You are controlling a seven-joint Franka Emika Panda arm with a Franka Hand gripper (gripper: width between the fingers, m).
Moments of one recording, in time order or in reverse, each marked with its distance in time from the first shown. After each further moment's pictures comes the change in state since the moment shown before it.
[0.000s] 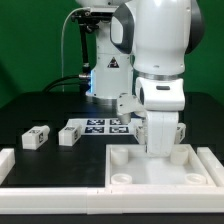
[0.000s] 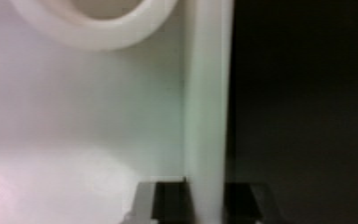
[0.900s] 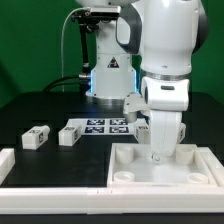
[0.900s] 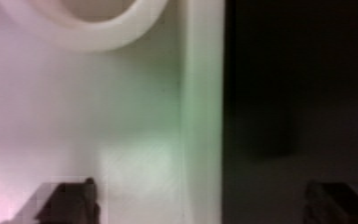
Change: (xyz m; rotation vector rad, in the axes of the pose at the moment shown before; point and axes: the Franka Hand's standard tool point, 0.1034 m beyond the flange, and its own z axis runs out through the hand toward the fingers) arm 0.004 -0.003 0.001 -0.001 -0.002 0.024
